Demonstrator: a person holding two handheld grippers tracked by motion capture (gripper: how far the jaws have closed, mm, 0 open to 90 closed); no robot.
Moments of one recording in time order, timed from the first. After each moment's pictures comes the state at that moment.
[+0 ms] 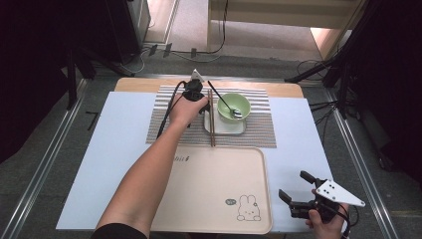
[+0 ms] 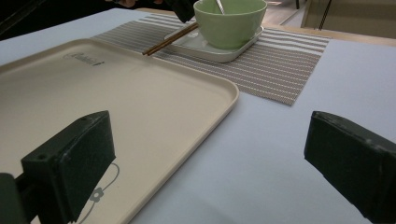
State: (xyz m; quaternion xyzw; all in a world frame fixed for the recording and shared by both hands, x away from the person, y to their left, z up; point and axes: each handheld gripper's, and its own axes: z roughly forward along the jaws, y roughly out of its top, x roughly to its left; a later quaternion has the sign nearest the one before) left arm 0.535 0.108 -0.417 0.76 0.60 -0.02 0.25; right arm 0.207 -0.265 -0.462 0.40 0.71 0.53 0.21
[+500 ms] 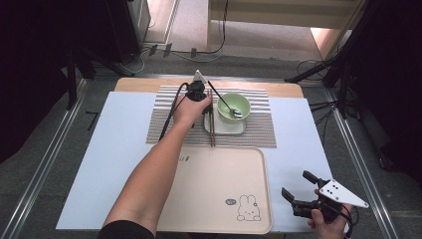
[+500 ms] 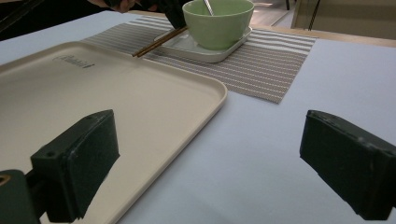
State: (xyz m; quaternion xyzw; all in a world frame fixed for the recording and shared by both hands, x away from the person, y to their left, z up) left arm 0.540 0.100 -0.426 0.74 0.63 -0.04 0.23; right arm 0.206 -0.271 -0.462 0.41 0.71 0.53 0.23
